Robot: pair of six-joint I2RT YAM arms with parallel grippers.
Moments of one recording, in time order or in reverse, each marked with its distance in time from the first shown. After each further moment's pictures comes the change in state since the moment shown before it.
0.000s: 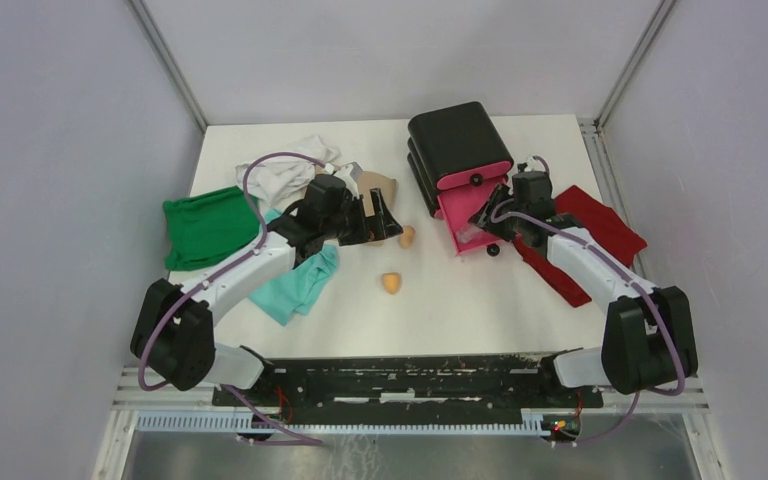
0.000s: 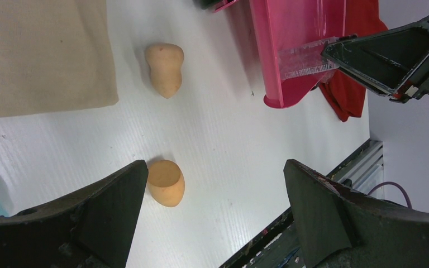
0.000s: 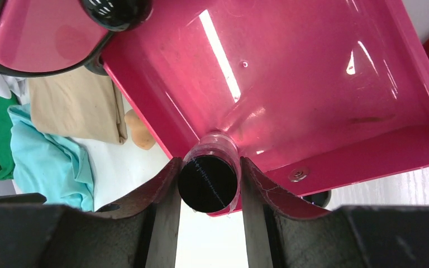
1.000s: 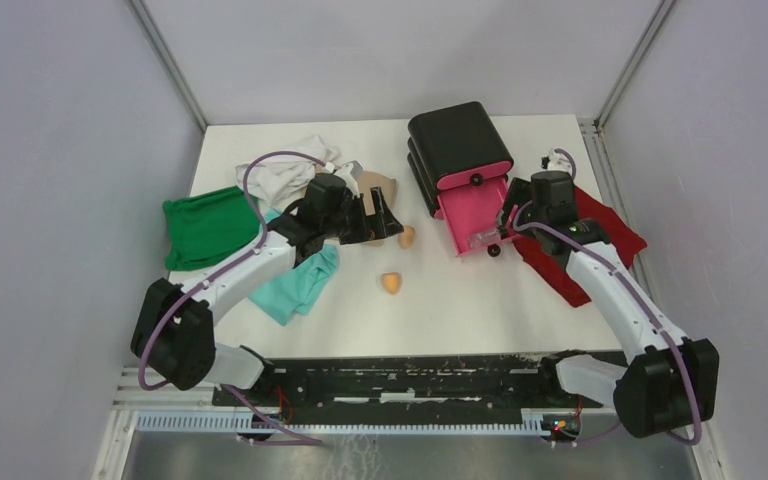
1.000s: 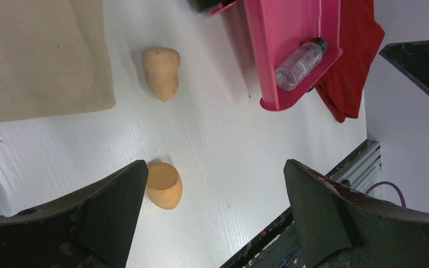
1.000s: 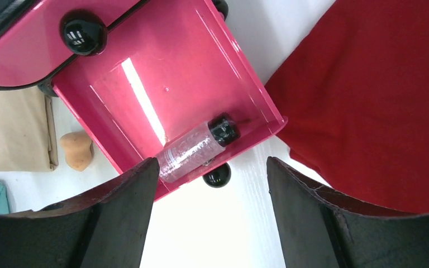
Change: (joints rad) left arm 0.000 0.003 0.006 0.008 0.003 0.000; right arm -0.018 -0.173 0.041 -0.197 0.293 -0.194
